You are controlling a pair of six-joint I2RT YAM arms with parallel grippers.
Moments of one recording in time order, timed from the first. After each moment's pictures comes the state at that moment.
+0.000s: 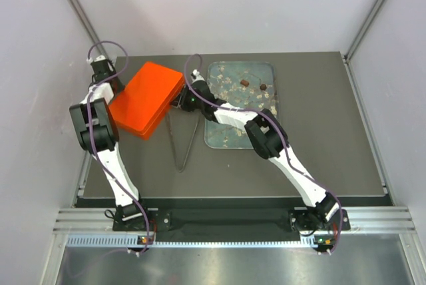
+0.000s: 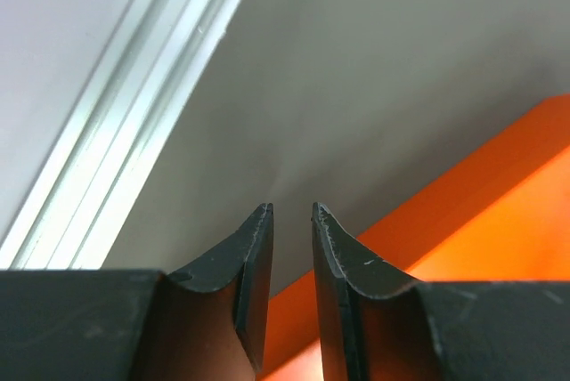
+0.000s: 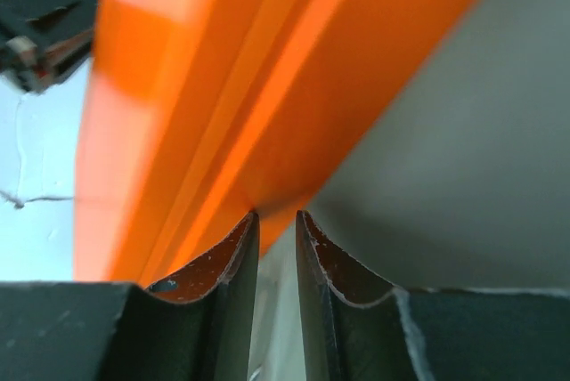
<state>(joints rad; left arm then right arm) 0.30 2.18 1.65 -0.15 -0.03 -0.24 0.78 2.67 2.13 0.19 -0.18 0.93</state>
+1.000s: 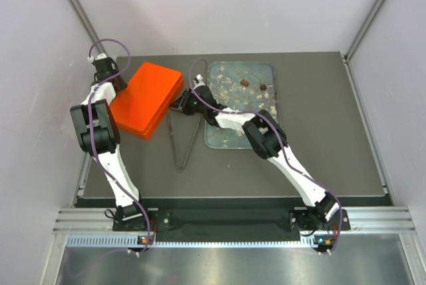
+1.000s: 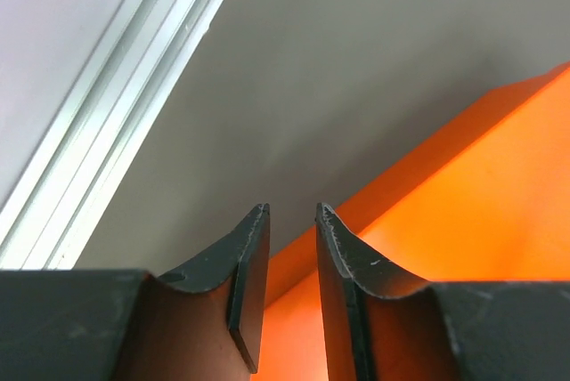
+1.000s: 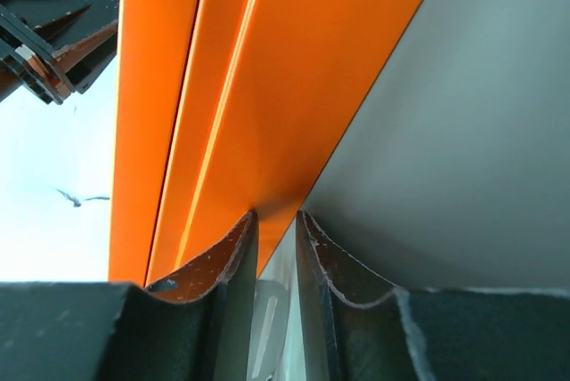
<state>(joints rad) 0.27 2.12 1.60 -0.13 -0.06 -0.28 0.77 2.73 2.10 0.38 -0.24 1.09</state>
